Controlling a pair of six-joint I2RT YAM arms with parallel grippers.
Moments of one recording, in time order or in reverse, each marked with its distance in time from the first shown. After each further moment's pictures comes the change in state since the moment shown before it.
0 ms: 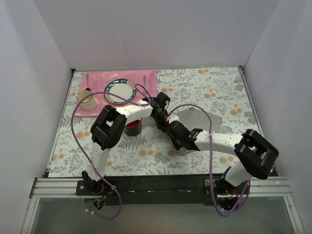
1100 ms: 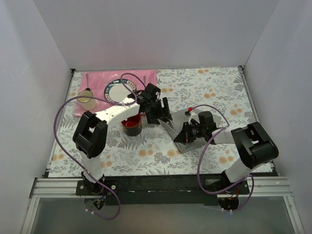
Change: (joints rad) left arm 0.060 -0.252 -0.076 0.050 -0.098 0.206; right arm -0.577 0.066 -0.259 0.567 -1.094 0.037
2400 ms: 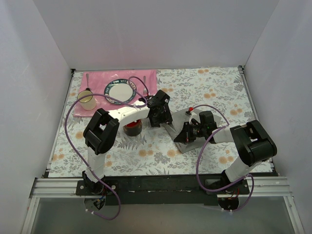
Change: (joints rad) left arm -0.081 0.127 0.029 -0.014 -0.284 -0.124; right arm -0.029 0.037 0.008 0.018 -0.059 0.013
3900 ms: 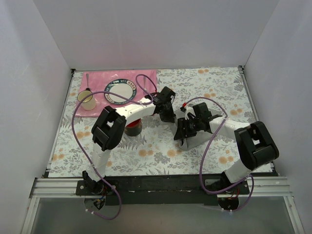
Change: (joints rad) left arm -0.013 0.116 0.147 0.042 0.115 0.031; right arm 0.055 -0.050 0.245 -0.508 0.188 -0.178
